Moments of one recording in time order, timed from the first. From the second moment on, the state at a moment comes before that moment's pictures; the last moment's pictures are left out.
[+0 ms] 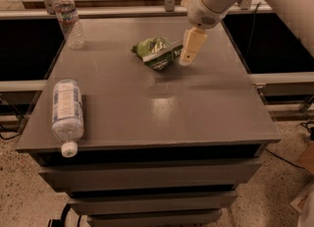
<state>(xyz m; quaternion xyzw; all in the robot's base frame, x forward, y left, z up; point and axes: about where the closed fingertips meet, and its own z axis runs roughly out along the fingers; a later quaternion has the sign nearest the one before) 0.683 -0.082 0.925 -0.68 0.67 -0.03 0.30</state>
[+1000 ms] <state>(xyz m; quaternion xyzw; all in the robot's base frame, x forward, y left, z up) 0.653 -0.018 0.901 -0.73 0.61 0.02 0.30</state>
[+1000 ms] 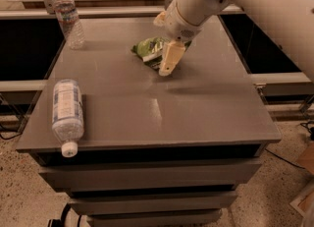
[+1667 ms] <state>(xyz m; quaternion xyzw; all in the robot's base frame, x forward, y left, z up) 0.660 -0.010 0.901 -0.74 0.61 0.03 0.29</state>
